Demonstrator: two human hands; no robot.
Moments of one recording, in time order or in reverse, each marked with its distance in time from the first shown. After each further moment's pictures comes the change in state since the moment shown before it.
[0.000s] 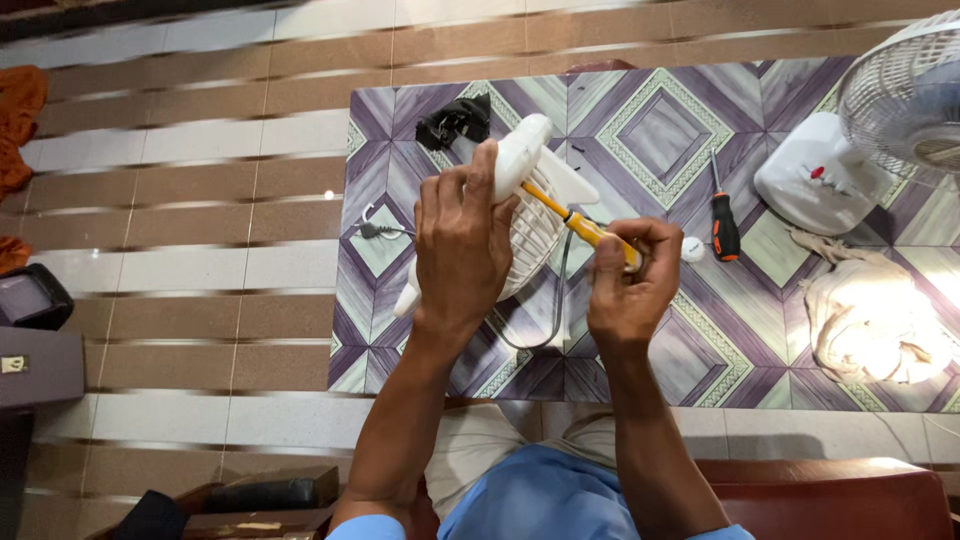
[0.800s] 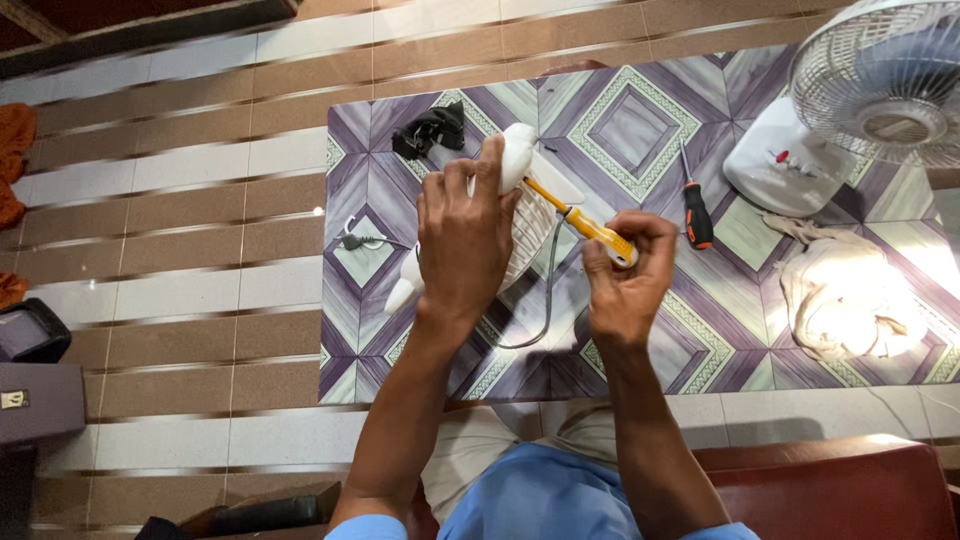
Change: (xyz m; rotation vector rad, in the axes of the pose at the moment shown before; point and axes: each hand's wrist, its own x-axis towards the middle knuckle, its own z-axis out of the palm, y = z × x) left_hand 0.011 0.027 0.021 0.089 -0.080 0.037; right_hand 0.002 0.011 -0.029 0.040 -0.010 -0.138
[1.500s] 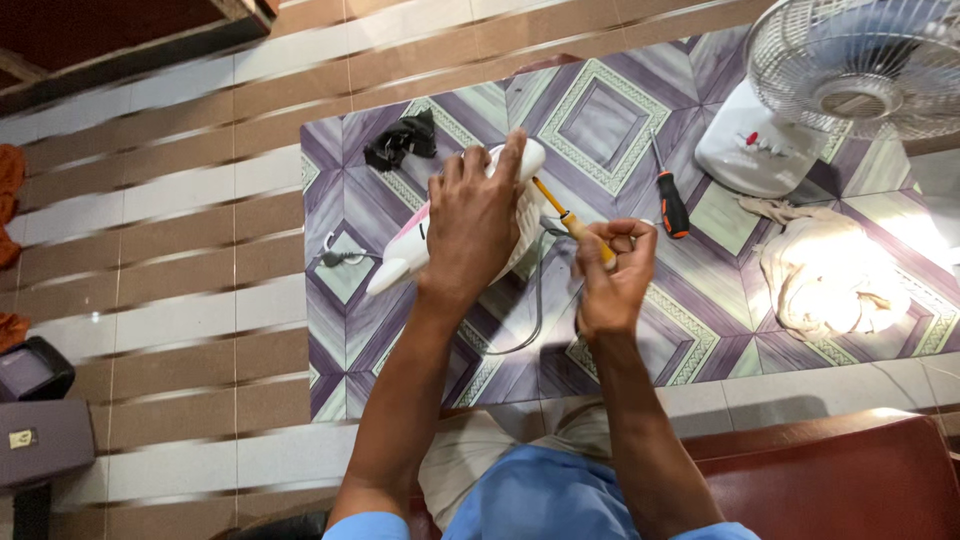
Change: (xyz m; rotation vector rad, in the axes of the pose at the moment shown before) left_hand 0.028 0.011 0.045 0.039 -0.274 0.099; right_hand -0.022 0.070 -0.030 0.377 0.278 0.447
